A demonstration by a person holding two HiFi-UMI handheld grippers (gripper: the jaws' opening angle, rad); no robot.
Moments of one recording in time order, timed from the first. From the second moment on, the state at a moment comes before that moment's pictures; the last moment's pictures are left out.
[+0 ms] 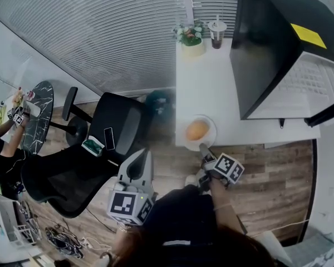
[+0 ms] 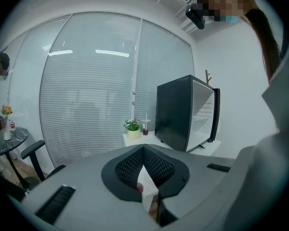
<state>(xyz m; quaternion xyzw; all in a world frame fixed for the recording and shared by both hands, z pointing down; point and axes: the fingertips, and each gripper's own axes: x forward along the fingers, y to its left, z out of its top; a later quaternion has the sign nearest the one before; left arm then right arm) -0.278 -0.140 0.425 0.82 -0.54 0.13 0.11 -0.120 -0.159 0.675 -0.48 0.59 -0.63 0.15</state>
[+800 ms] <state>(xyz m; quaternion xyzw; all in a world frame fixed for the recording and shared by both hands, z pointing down) -0.280 -0.141 0.431 0.82 -0.55 0.14 0.12 -0.117 -0.157 0.680 -0.47 0.56 -0.66 0.18</state>
